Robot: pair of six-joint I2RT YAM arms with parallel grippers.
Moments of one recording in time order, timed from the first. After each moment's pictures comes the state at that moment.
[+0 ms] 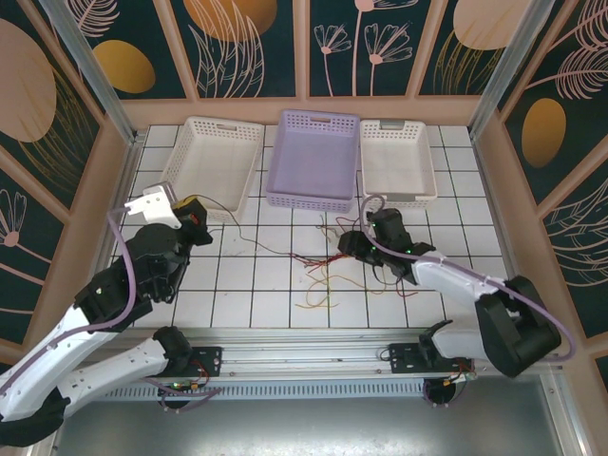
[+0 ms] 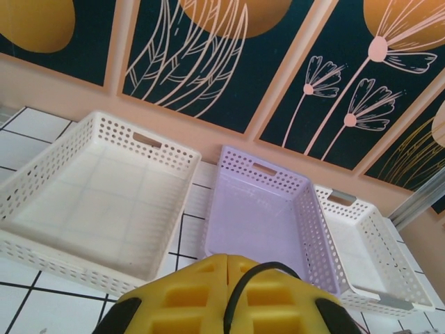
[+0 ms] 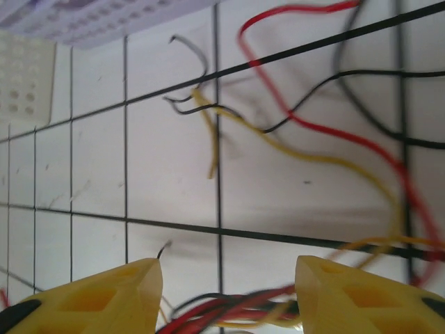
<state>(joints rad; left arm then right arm) -0.88 0.68 1.01 -0.58 -0.74 -0.61 0.52 1.23 0.55 -0.10 -0.19 0.76</state>
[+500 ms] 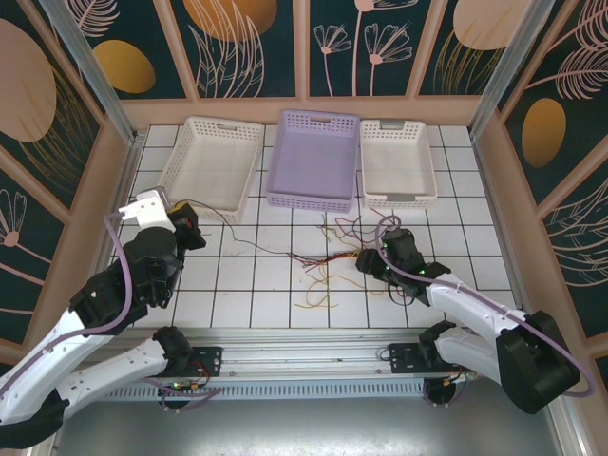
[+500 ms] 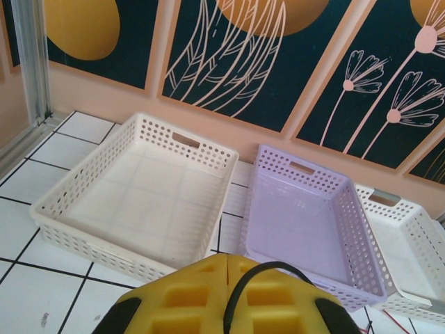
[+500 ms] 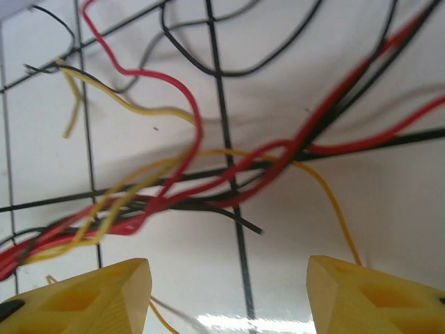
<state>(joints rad) -0.88 0.67 1.01 -0.67 -0.80 -0.61 0.52 1.05 0.40 -0.24 -0.04 0.76</state>
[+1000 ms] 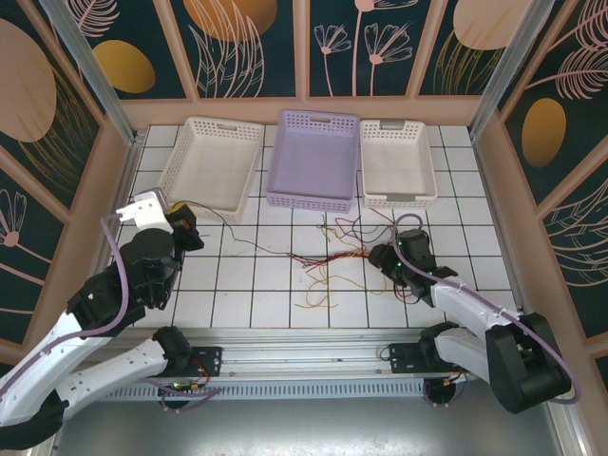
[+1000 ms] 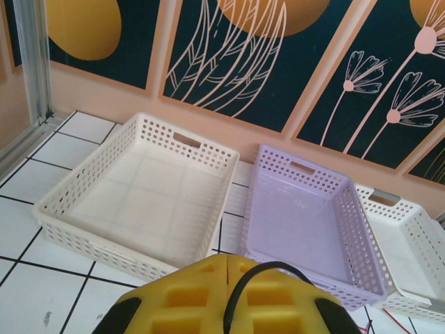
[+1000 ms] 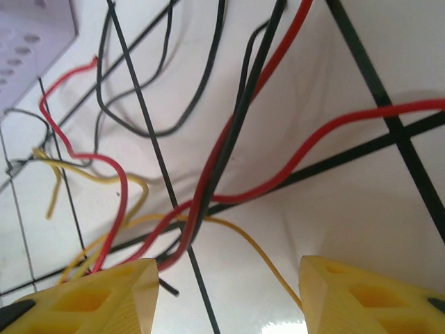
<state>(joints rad) -0.88 0.66 1.01 -0.67 -0.80 -0.61 0.34 1.07 0.32 -0.09 -0.13 0.91</state>
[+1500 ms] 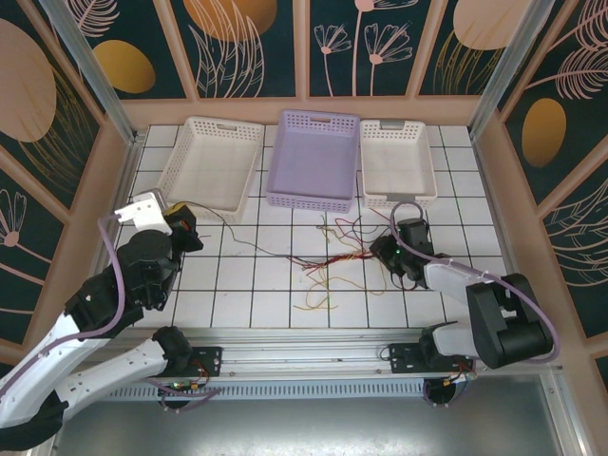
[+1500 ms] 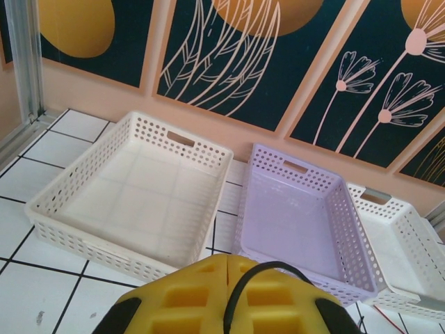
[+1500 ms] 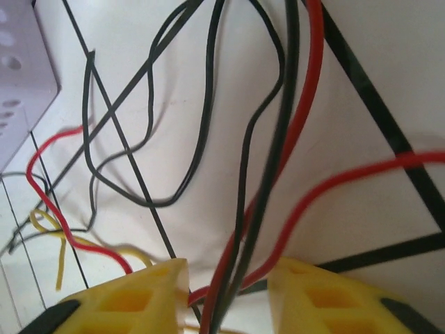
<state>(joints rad) -0.88 0.64 1.01 -0.67 -0.77 -0.61 0.27 1.33 0.41 0.05 -0.20 0.96</state>
